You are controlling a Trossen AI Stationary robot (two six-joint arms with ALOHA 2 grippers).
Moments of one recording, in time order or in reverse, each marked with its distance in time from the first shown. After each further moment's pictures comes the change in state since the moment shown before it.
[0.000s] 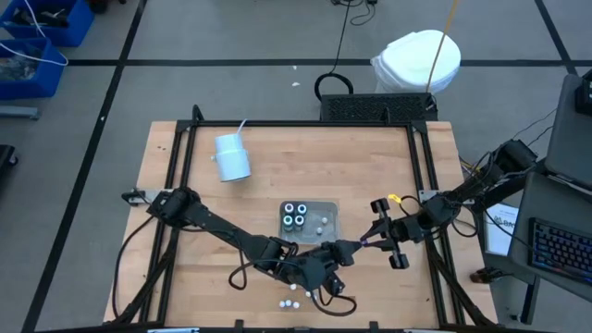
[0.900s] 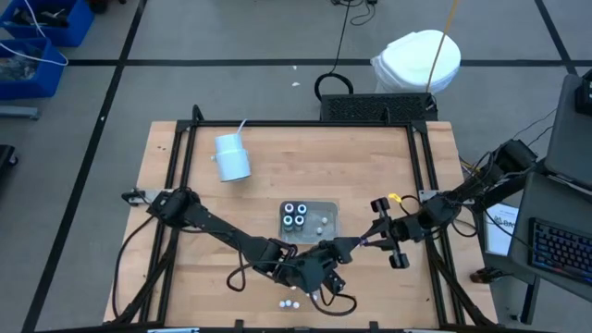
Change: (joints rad) left arm -0.007 0.000 -0.001 0.021 -0.102 0.004; right arm 0.000 0.000 0.001 0.009 -0.002 0.002
